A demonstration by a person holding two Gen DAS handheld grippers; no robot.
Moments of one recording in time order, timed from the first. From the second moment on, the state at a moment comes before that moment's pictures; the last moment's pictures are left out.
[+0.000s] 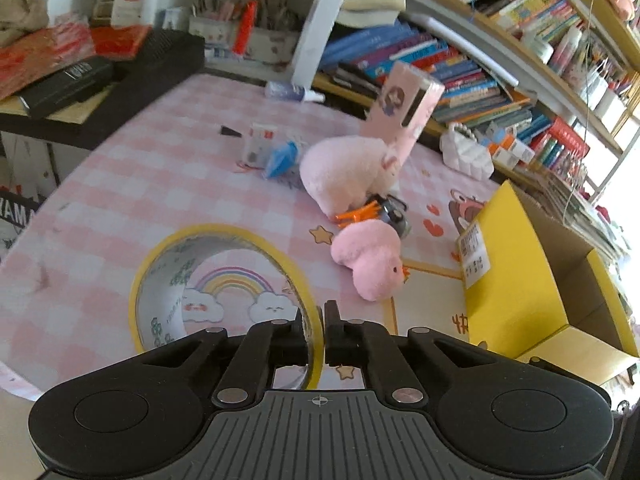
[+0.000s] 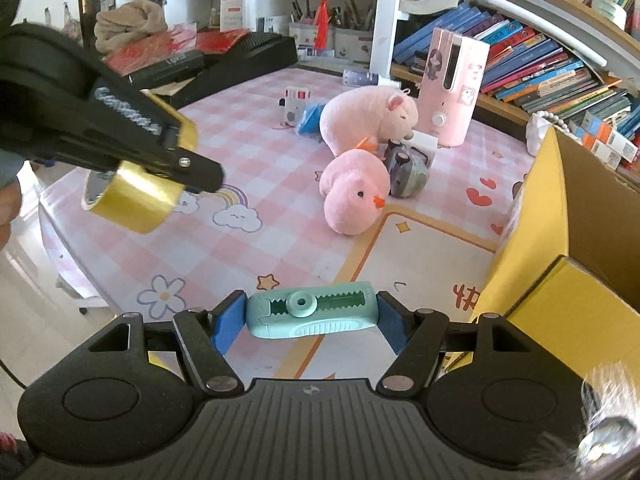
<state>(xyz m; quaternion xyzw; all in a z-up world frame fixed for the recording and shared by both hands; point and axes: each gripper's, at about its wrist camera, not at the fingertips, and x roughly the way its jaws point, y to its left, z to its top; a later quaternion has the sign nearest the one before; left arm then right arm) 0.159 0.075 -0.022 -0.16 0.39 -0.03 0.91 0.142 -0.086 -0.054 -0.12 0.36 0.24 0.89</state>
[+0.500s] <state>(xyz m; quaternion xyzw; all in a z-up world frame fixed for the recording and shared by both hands) 0.087 0.093 0.006 -0.15 0.34 -0.07 0.92 0.078 -0.110 -0.006 -0.04 0.34 0.16 0.93</state>
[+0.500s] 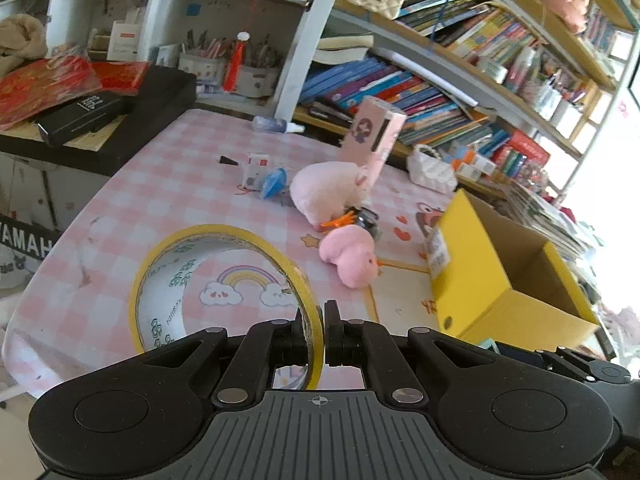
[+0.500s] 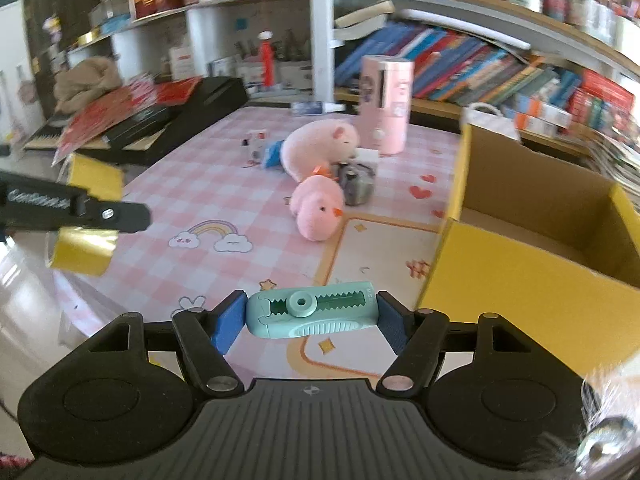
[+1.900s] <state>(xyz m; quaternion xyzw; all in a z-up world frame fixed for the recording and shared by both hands) 0.022 0.004 0.016 -0.08 0.34 -0.28 0.90 -0.063 -0.198 -0.013 0.07 0.36 -0.08 0.93</state>
